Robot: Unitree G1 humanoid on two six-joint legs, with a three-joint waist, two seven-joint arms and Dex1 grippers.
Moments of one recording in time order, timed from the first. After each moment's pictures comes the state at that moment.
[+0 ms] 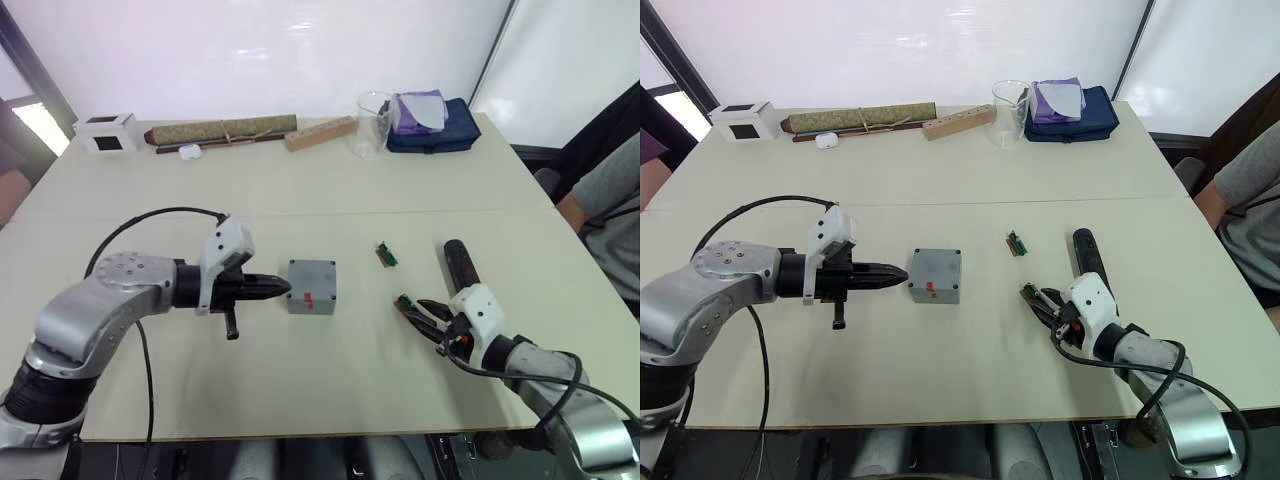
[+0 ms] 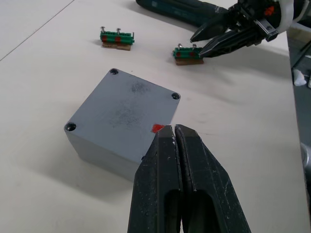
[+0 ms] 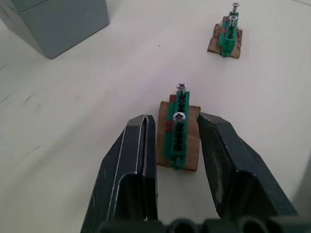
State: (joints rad) left arm -0.41 0.81 -0.03 -0.45 -0.62 0.87 -0.96; right arm 0.14 -0.56 -0.10 -0.48 0.28 0.51 0.62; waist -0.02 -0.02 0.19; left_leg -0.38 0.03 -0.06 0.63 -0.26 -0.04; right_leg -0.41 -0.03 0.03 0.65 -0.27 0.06
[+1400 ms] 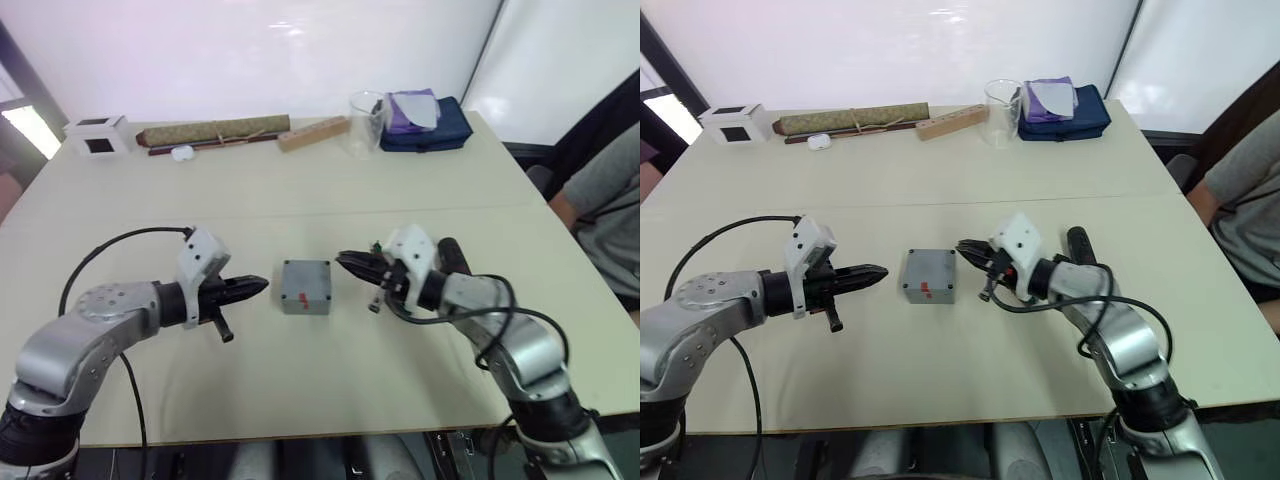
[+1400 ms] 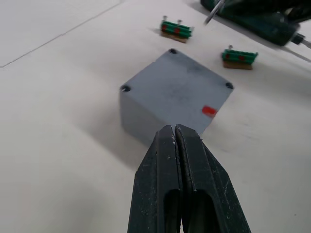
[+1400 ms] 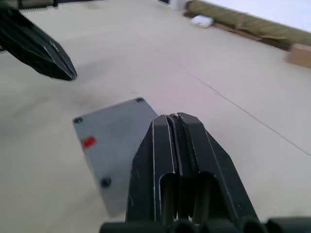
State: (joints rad) left arm -0.19 0.75 0.17 -0.53 -0.69 0.91 -0.71; right arm -0.37 -0.46 0.19 -0.37 0.31 0.55 0.65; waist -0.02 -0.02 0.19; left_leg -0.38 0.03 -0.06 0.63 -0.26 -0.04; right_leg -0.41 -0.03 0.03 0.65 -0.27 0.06
